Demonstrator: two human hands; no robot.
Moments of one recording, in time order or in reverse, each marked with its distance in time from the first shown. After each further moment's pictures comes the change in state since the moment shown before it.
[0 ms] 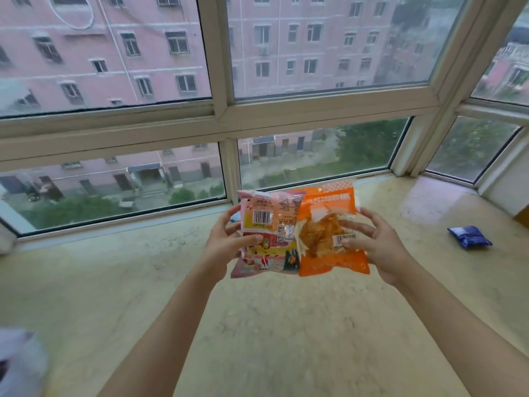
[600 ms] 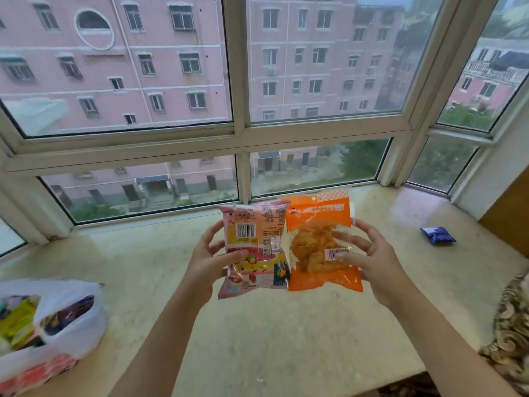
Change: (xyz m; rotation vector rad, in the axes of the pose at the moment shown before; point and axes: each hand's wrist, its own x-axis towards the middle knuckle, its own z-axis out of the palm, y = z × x) left_hand -0.238 0.049 -0.018 -0.064 0.079 0.057; right_hand -0.224 -0.046 0.008 0.018 -0.051 -0.108
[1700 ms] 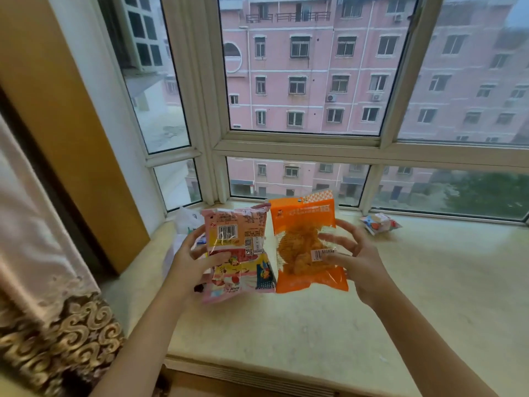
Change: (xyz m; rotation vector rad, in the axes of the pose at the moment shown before) left_hand -0.300 0.017 -0.349 -0.055 0.465 0.119; right_hand -0.208 0.013 0.341 -0.004 -0.437 -0.046
